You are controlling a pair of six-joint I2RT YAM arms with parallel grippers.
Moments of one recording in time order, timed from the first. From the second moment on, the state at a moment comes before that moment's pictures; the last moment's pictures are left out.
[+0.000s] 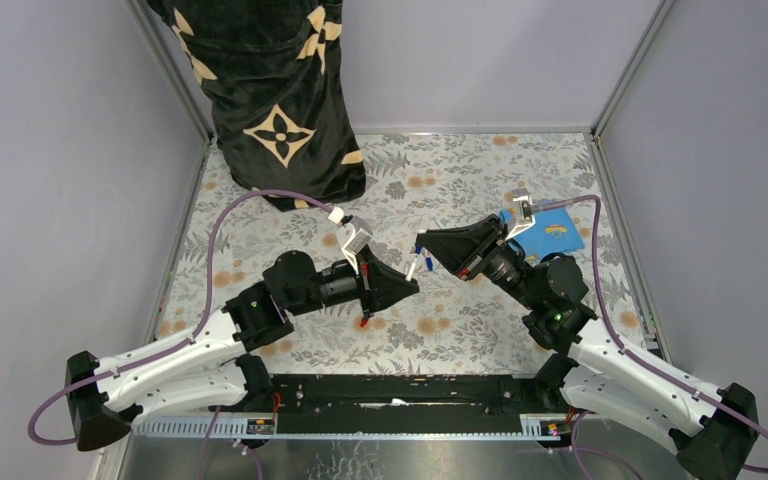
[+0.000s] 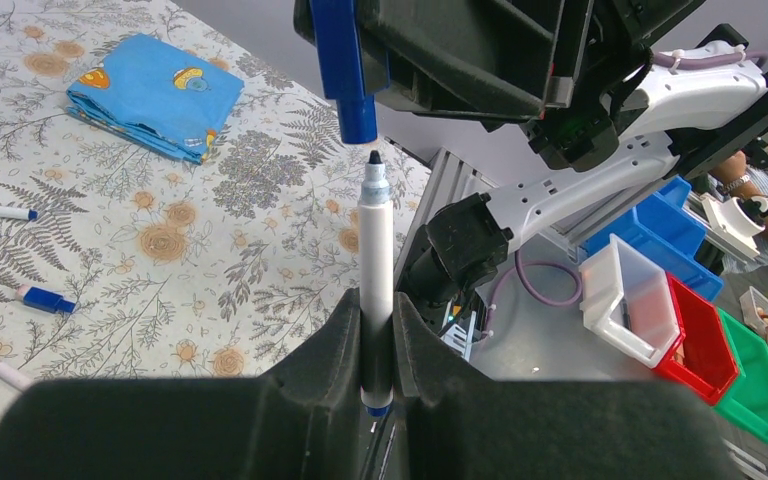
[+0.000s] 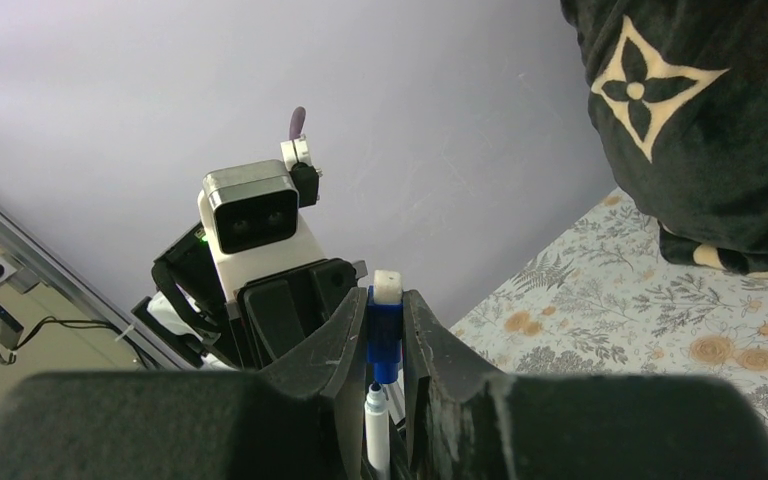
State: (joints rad) left arm -1.03 0.88 0.72 0.14 0.25 -0.48; right arm 0.80 0.77 0.55 0.63 -0.19 0.79
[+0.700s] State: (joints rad) left arm -1.03 0.88 0.72 0.15 0.24 -0.48; right arm 0.80 0.78 0.55 0.63 -0.19 0.82
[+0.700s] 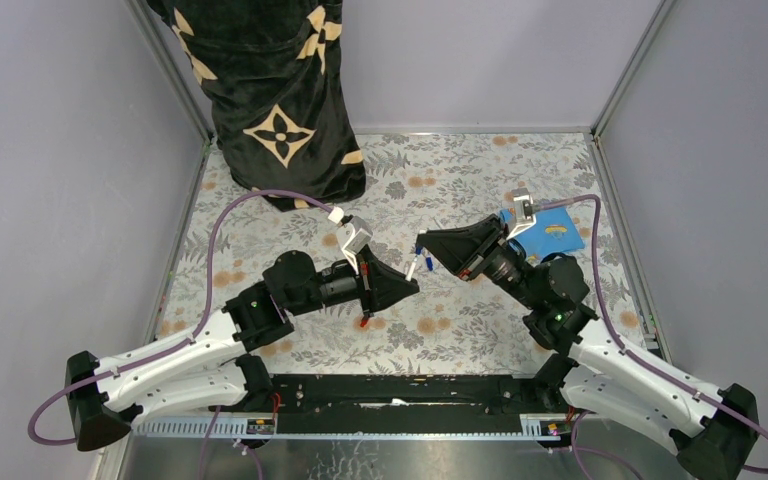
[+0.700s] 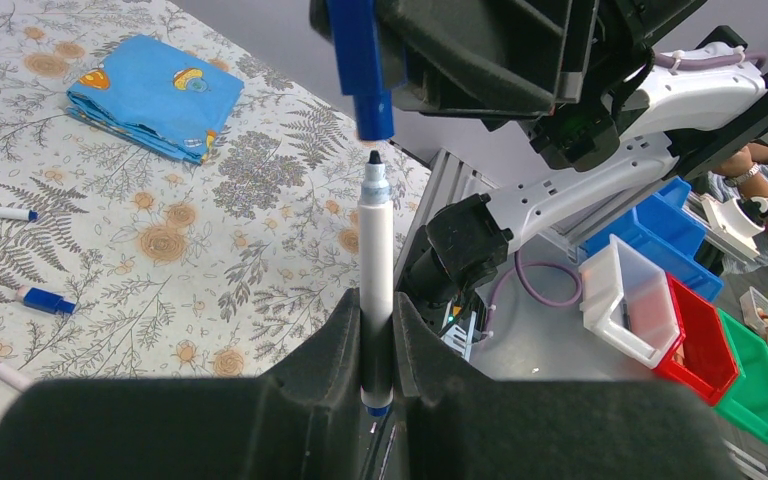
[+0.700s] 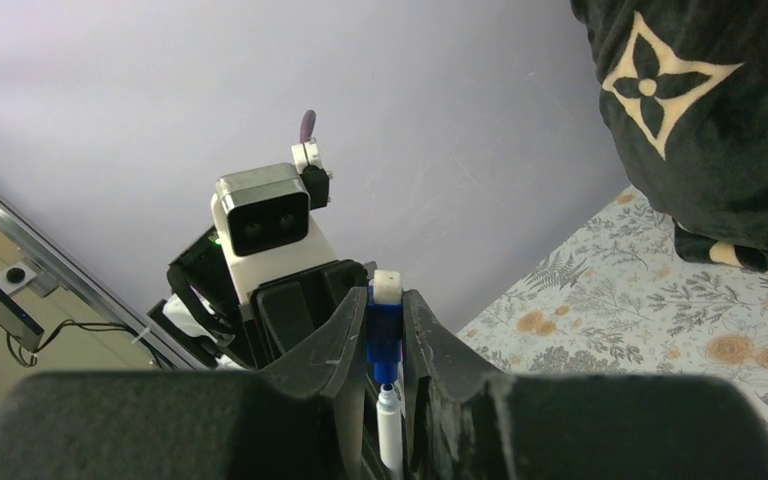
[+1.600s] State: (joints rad) left arm -1.03 0.89 0.72 0.16 0.24 -0.48; right arm 0.80 0.78 0.55 0.64 -0.18 0.85
